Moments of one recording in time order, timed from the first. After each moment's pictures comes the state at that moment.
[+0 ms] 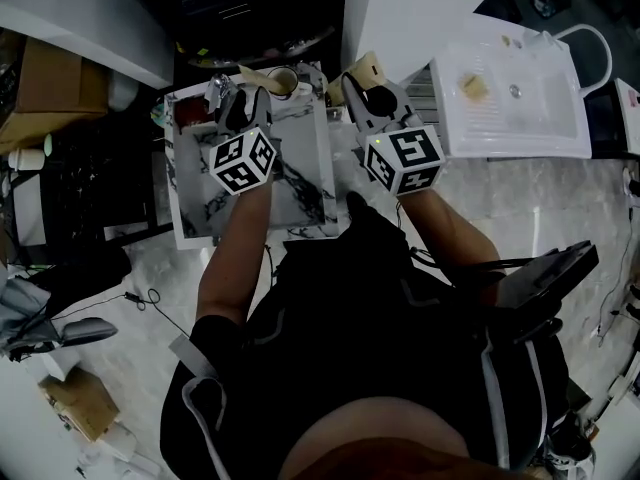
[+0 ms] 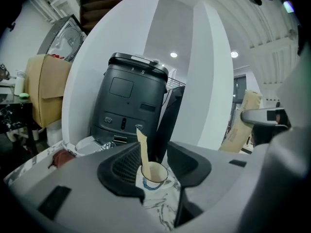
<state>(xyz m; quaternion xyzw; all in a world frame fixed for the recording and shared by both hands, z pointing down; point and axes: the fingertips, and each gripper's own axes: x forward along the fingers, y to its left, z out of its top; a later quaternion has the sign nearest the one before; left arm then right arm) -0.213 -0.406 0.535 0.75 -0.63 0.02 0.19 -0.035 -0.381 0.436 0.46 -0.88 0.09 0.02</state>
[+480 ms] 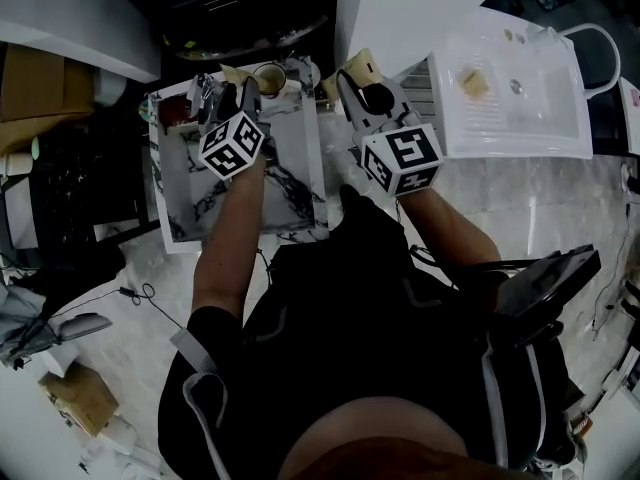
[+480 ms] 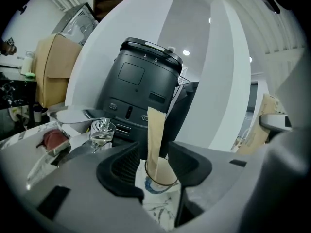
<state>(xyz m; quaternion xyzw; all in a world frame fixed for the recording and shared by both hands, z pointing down) -0.219 -0.444 0.587 0.72 -0.64 0.00 0.26 -0.026 -0.399 0.460 0.45 -0.89 0.09 0.04</state>
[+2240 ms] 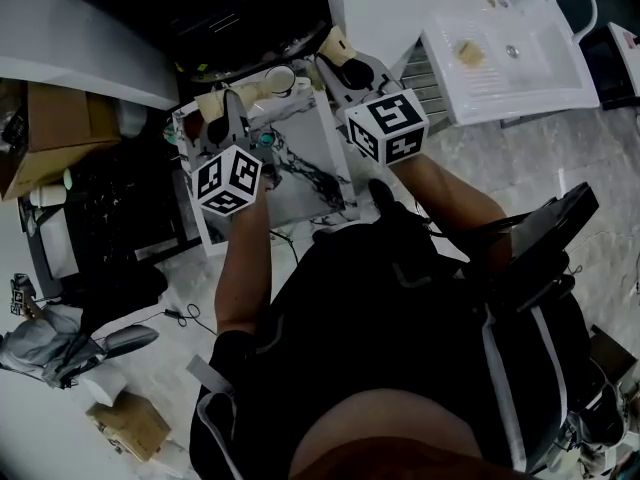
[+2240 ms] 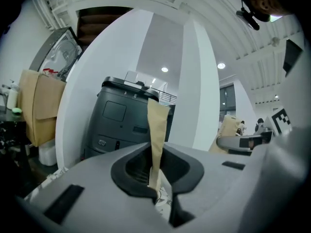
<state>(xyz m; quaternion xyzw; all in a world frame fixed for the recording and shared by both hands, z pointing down) -0.228 -0.380 0.442 0.78 -0.61 -0.04 0.12 -0.056 -0.383 0.415 0.47 -0.88 0.09 -0.01</state>
